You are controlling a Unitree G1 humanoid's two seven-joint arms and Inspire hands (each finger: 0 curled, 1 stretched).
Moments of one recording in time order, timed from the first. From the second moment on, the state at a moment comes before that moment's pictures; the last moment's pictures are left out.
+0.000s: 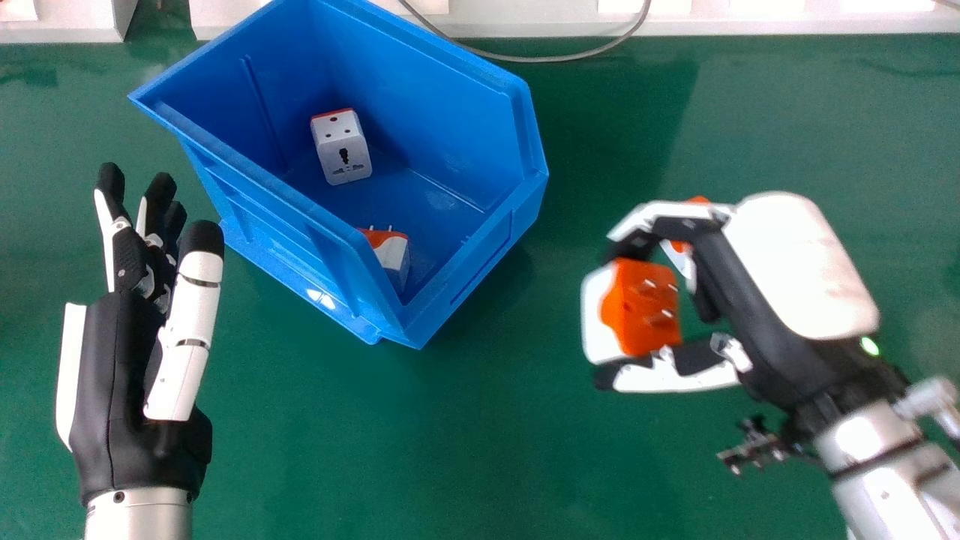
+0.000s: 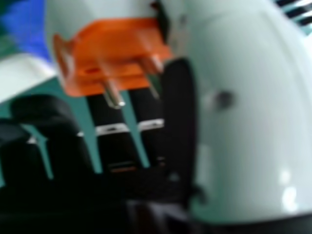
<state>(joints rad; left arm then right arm) 0.40 0.00 0.16 -0.38 -0.16 -0.21 -0.09 0.01 -0.45 0.19 -0.27 -0.66 -0.23 -0.04</state>
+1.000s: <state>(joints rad) 0.42 -0.01 0.16 -0.36 -0.16 -0.25 -0.09 -0.88 -0.14 0.48 0.77 -0.82 -0.33 -0.24</state>
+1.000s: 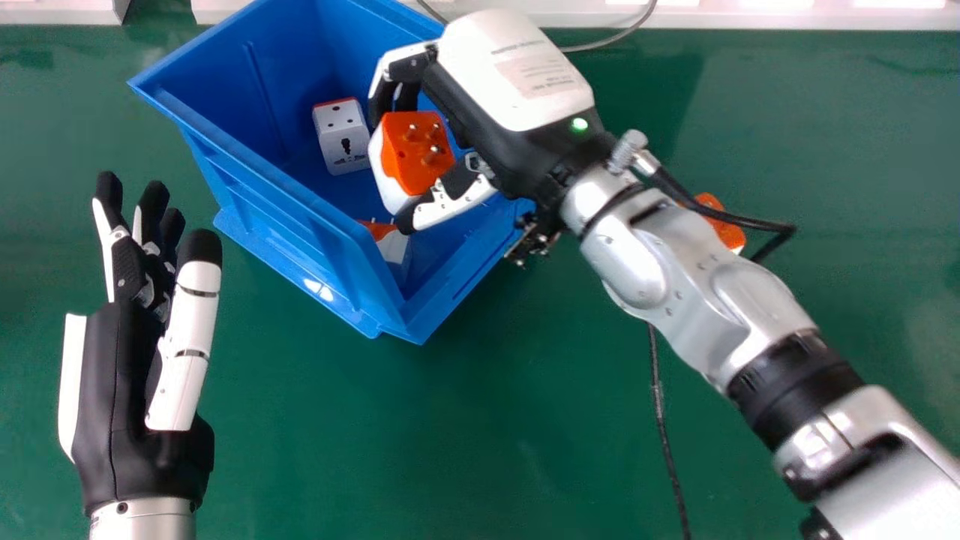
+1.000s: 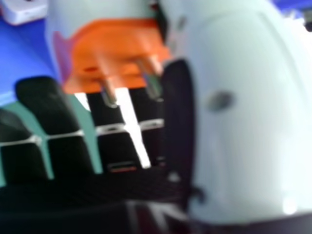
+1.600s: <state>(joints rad) 0.46 -0.03 0.14 -0.38 -0.15 -0.25 -0.06 -1.10 -0.01 0.56 1.11 -0.83 -0.29 -0.25</state>
